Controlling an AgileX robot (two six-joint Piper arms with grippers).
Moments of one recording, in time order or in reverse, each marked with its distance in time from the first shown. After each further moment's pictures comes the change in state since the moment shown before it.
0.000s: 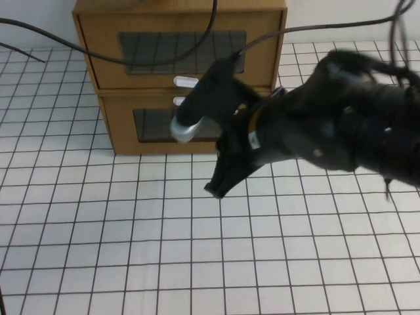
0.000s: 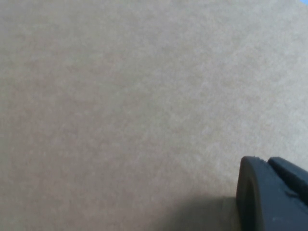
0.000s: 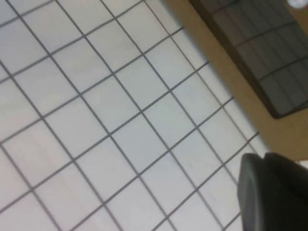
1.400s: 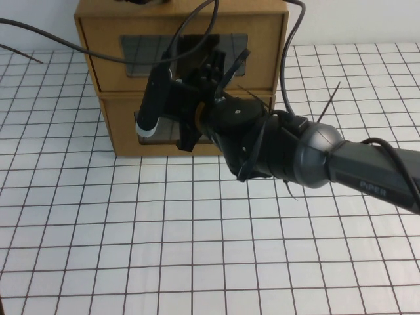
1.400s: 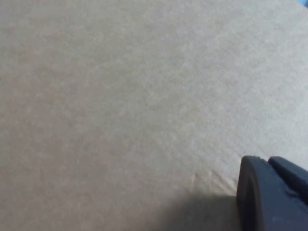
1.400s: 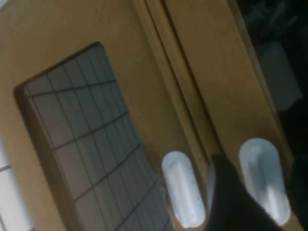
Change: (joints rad) right arm -0.012 0.386 -0.228 -1.312 -0.305 0.756; left arm 0.000 -0.008 -0.006 -0.008 0.073 -0.081
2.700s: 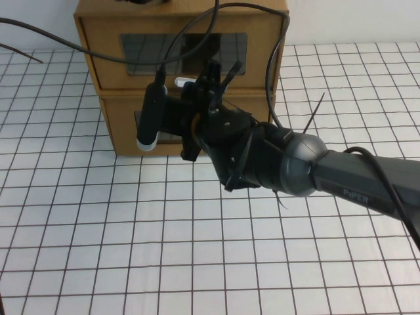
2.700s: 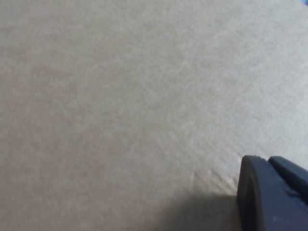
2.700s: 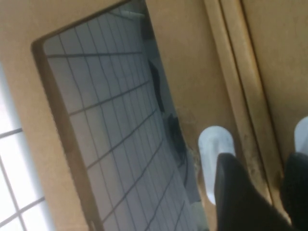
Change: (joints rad) right arm 0.022 0.040 -0.010 0.040 0.079 -0.104; left arm 0.000 0.000 0.000 0.008 0.003 0.000
